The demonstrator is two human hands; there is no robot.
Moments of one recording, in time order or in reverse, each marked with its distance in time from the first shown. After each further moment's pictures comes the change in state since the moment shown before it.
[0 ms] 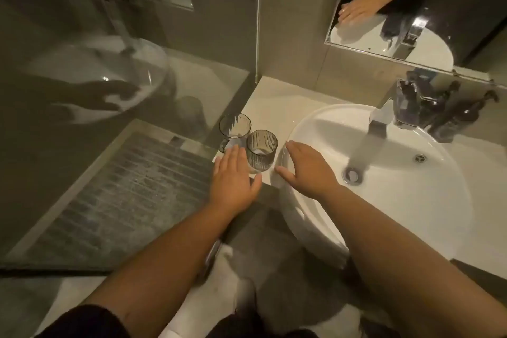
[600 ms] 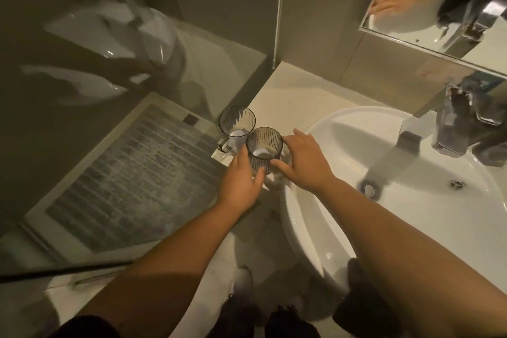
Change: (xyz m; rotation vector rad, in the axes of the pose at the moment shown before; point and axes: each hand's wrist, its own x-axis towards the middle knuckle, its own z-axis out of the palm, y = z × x) left_hand 0.038 0.021 0.030 -0.462 0.006 -0.277; right_hand 0.067 0.025 0.014 0.137 -0.058 -0.146
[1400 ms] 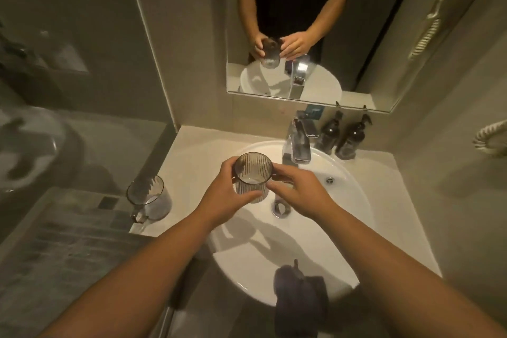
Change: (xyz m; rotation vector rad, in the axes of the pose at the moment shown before) left_hand 0.005 0.149 0.017 -0.318 -0.372 0.450; right_hand -0.140 0.047 -0.130 0.421 0.360 0.270
